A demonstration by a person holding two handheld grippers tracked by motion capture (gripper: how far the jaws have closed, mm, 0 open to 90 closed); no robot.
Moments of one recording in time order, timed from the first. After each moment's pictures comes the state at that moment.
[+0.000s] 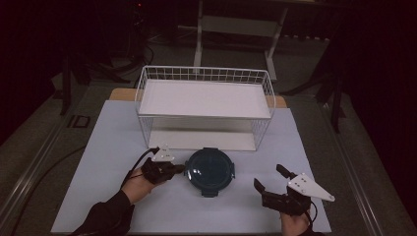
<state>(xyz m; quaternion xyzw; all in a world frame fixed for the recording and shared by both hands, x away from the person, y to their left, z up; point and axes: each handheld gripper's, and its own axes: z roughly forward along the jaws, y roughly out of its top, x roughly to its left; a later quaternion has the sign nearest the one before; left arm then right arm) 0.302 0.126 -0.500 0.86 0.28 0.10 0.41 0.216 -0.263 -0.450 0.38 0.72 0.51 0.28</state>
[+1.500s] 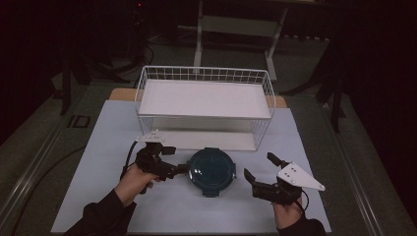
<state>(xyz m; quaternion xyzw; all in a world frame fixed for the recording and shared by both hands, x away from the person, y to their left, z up) 0.304 0.136 -0.447 0.78 0.36 -0.01 0.51 0.232 -0.235 -0.429 0.34 0.72 0.53 0.29</state>
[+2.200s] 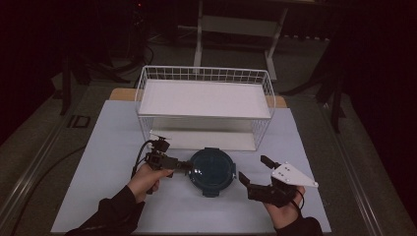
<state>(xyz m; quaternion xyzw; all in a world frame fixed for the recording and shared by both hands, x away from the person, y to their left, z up) 0.342 0.129 -0.500 0.74 0.50 -0.15 0.42 0.233 -0.226 -0.435 0.35 0.73 0.53 0.25</state>
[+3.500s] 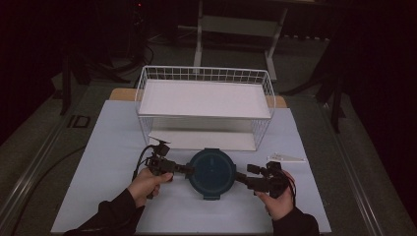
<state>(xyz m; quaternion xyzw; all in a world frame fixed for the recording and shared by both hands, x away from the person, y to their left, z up) 0.332 0.128 -0.505 0.73 0.48 -0.21 0.43 0.279 -0.234 -0.467 0.46 0.74 0.49 0.01</state>
